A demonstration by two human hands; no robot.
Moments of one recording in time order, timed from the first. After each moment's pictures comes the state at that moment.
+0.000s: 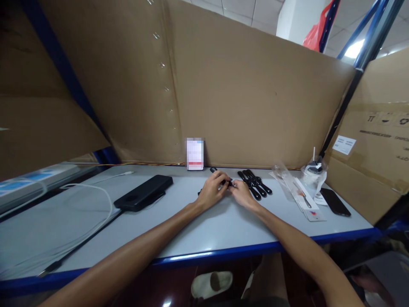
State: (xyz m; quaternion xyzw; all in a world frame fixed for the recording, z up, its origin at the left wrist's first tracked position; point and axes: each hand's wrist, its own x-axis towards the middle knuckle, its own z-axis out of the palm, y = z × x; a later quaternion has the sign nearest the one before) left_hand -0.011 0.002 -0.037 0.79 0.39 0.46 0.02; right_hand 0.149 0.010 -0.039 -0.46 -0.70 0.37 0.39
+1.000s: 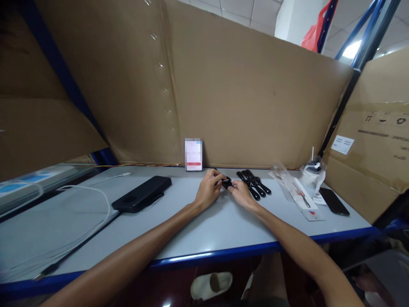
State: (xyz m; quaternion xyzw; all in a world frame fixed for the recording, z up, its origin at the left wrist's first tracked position) left_hand -0.016 0.005 -0.036 0.77 0.43 0.47 -0.03; right_hand 0.152 0.022 -0.052 -0.46 -0.68 0.39 0.41
